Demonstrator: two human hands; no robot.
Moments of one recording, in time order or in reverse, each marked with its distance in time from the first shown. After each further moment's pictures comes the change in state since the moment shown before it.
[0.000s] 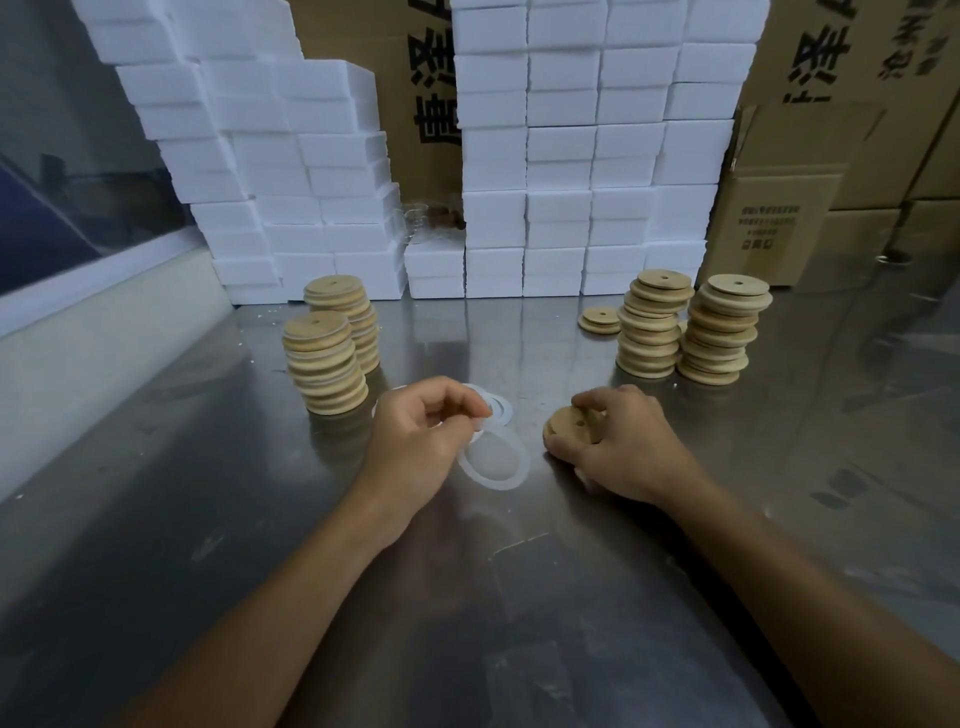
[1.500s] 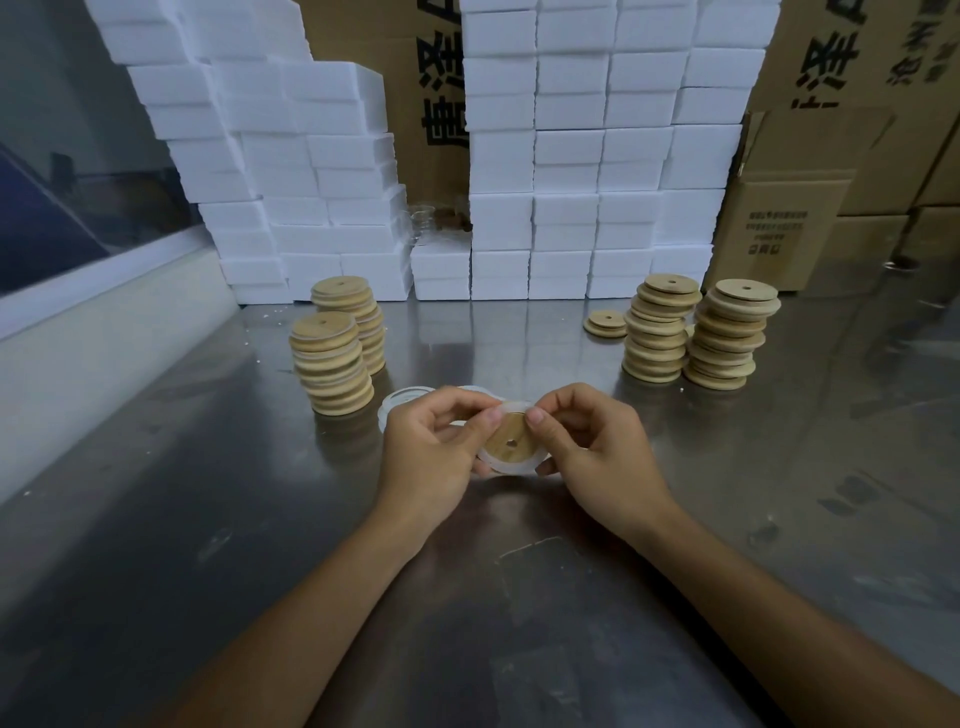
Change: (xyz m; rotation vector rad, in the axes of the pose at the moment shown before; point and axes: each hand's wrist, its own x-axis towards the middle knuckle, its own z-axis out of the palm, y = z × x) left_hand -0.001 -0.018 0.010 -0.053 0.101 0.055; right_hand -0.025 -0.031 0.022 0.793 0.117 -0.249
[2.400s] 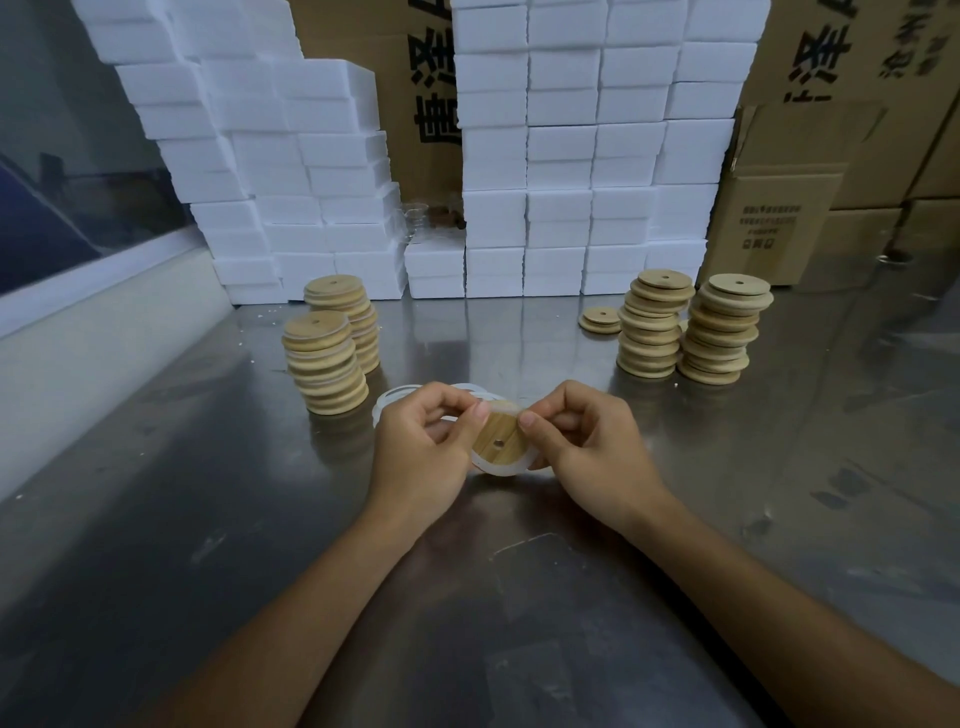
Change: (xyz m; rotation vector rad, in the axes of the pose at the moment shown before) left_hand 0.002 -0.003 -0.001 0.101 0.036 0.018; right_hand -0.001 -0.008 -0.001 0.007 -0.031 0.054
